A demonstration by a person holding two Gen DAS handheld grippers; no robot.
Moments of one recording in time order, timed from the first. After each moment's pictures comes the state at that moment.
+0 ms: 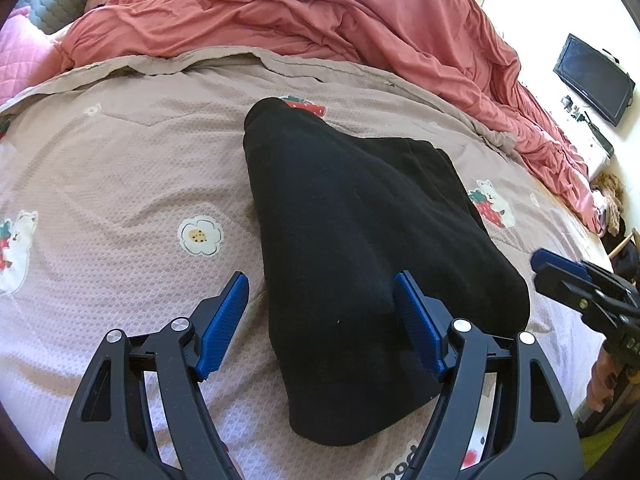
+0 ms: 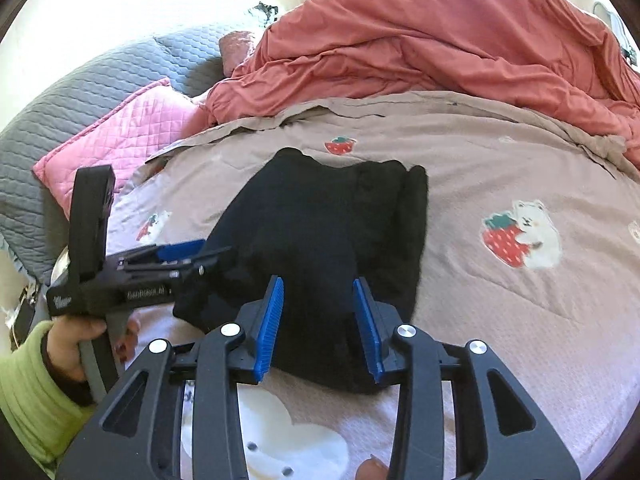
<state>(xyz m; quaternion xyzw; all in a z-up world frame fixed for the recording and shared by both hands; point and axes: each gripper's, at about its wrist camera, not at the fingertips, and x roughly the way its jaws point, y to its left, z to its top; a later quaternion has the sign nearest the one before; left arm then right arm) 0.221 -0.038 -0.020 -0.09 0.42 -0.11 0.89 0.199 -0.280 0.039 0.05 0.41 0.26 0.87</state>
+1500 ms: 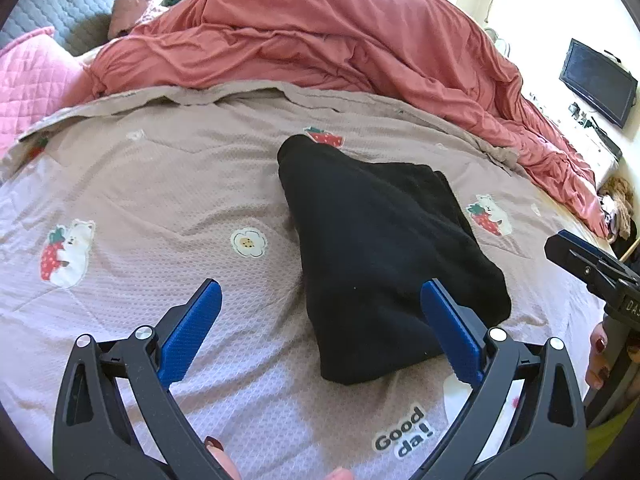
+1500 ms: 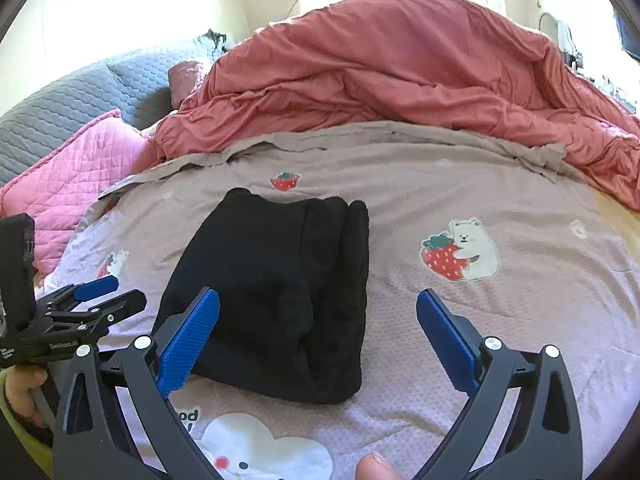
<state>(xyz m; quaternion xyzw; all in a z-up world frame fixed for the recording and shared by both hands) 0.176 -0.024 0.018 -0.07 0.39 -0.07 0.92 0.180 -0.298 0.069 0.05 0.36 0.14 0.92</state>
